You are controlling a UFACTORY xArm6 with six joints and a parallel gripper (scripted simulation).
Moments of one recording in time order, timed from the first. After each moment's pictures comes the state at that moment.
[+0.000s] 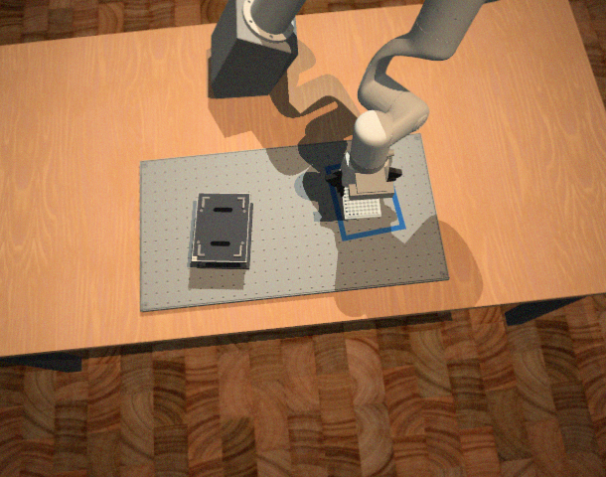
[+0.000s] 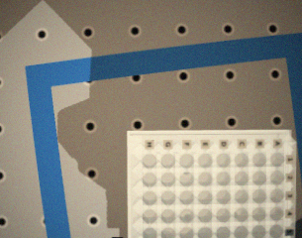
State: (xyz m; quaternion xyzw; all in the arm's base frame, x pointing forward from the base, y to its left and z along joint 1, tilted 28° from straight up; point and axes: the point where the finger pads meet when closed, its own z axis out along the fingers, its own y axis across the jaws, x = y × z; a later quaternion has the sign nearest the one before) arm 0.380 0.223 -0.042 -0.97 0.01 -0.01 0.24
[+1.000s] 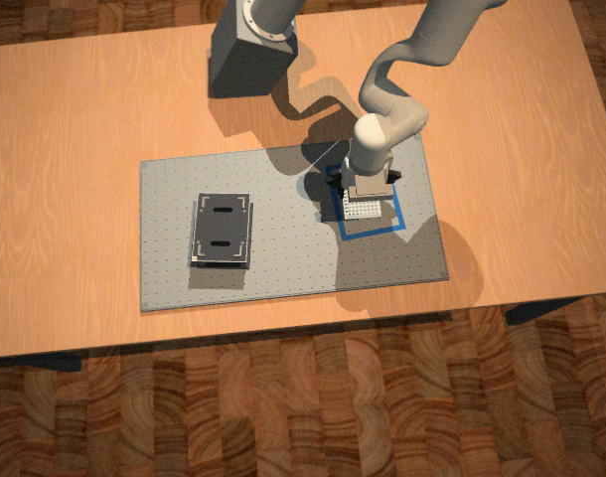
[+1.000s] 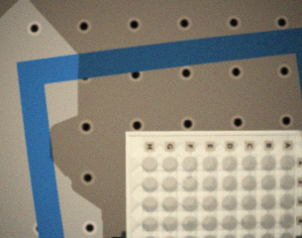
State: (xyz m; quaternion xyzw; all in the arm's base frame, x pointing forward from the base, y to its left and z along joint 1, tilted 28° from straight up) arm 0.380 0.228 -0.052 -0.97 0.01 -0.01 0.24
